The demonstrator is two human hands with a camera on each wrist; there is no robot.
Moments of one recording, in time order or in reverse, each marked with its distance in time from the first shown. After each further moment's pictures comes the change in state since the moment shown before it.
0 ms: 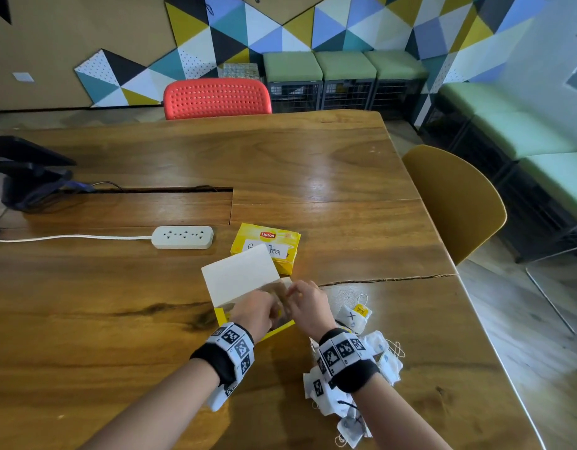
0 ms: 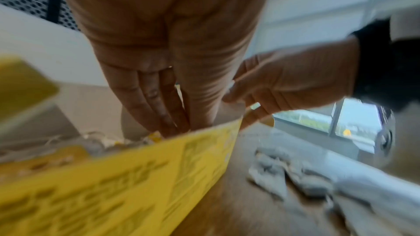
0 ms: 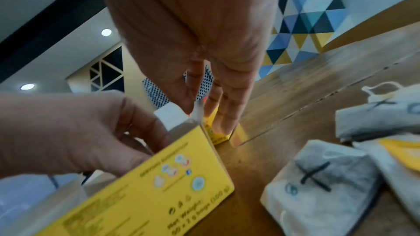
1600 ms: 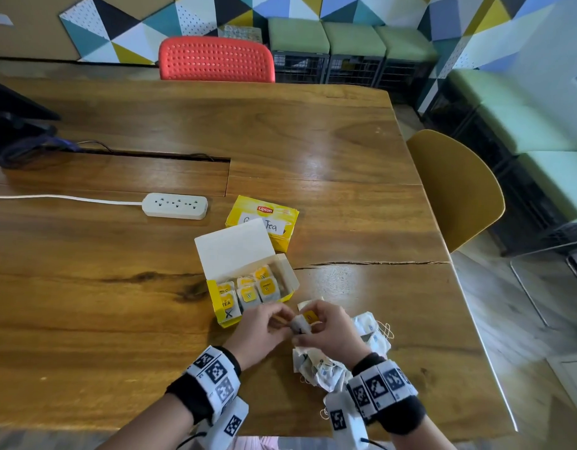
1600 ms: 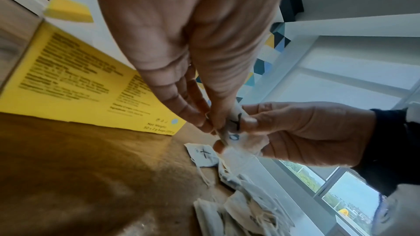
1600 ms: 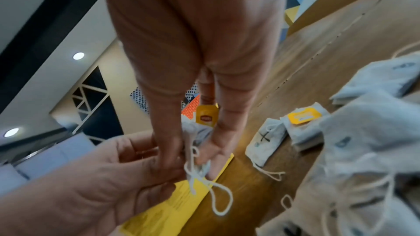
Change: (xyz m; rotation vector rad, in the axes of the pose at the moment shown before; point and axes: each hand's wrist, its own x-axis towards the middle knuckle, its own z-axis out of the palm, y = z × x) left_hand -0.063 0.012 0.038 -0.775 0.019 0.177; right_hand -0.075 0.029 -0.029 0.308 -0.243 0.239
